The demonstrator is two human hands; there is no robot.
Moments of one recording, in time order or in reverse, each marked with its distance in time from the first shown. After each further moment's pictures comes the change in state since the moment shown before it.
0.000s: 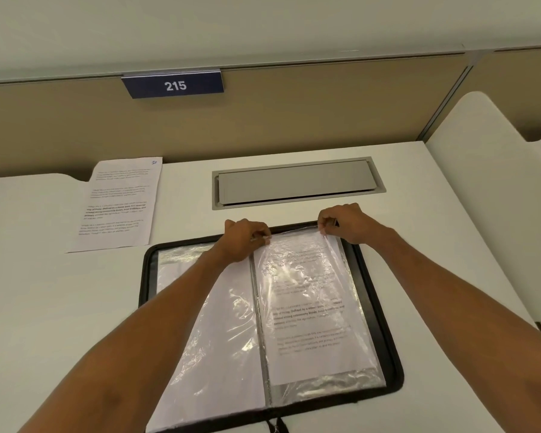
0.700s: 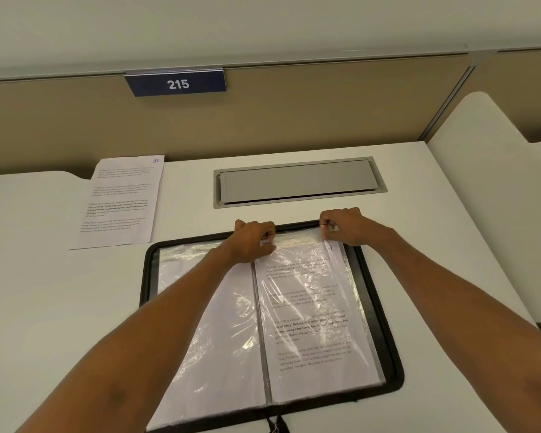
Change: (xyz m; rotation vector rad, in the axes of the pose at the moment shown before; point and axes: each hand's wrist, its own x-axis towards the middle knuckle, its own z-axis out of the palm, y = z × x) left_hand 0.001 0.010 0.005 0.029 -0.100 0.057; right_hand -0.003 -0.006 0.002 -0.069 -0.094 0.055
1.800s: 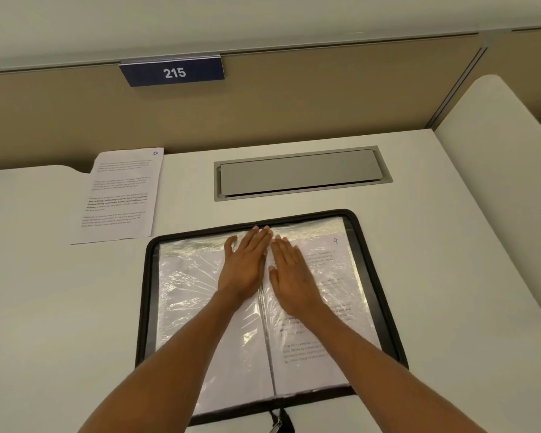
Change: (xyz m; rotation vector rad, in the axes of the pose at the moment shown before) left_hand -0.060 -0.002 0.074 0.244 0.294 -0.094; right_hand -0.030 -0.134 0.163 0.010 0.375 0.046
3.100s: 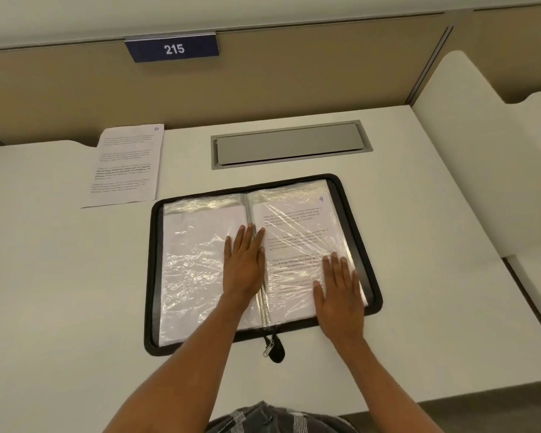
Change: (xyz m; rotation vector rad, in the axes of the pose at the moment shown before) left_hand -0.107 0.056 0.020 -0.094 0.065 -0.193; right_hand -0.194 0.046 0.000 -0.143 0.161 0.307
